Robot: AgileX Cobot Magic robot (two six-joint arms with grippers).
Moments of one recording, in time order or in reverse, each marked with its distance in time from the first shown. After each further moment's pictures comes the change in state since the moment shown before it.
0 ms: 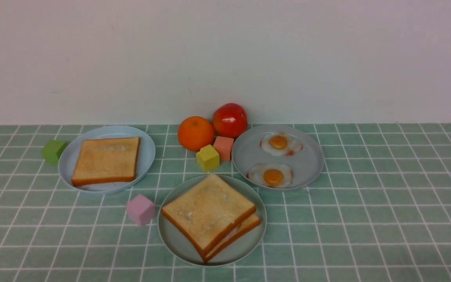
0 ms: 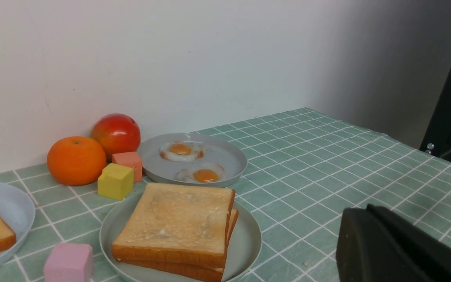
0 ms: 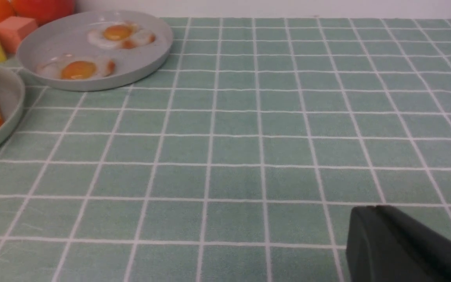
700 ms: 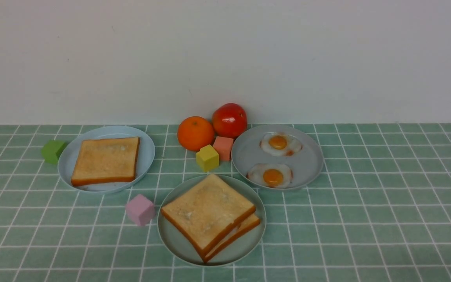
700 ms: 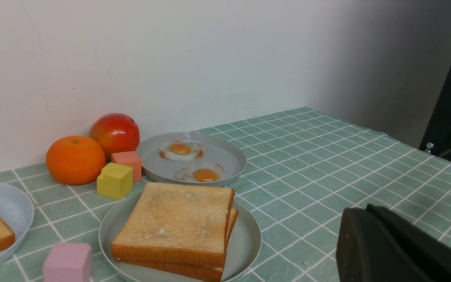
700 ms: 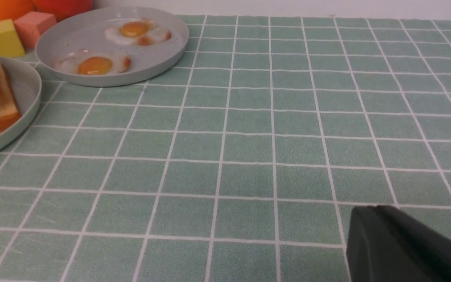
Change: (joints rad) right arm 0.012 0.000 0.000 0.000 0.003 0.000; left arm 0.000 0.000 0.000 0.000 0.005 0.000
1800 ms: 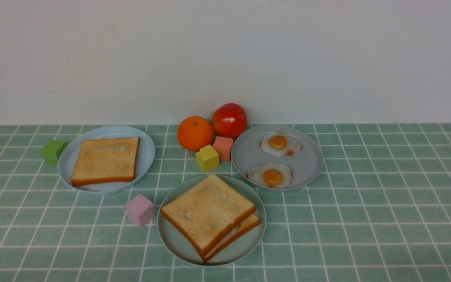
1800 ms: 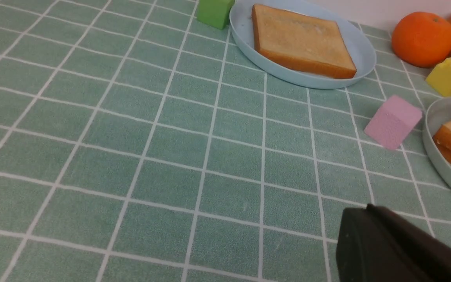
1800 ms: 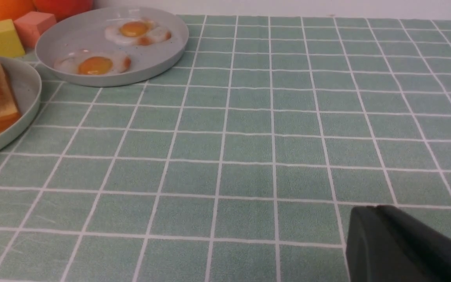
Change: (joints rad) right arm 0.000 0.000 0.000 0.000 0.000 0.000; left arm 0.759 -0.031 0.038 0.026 0.370 -0.159
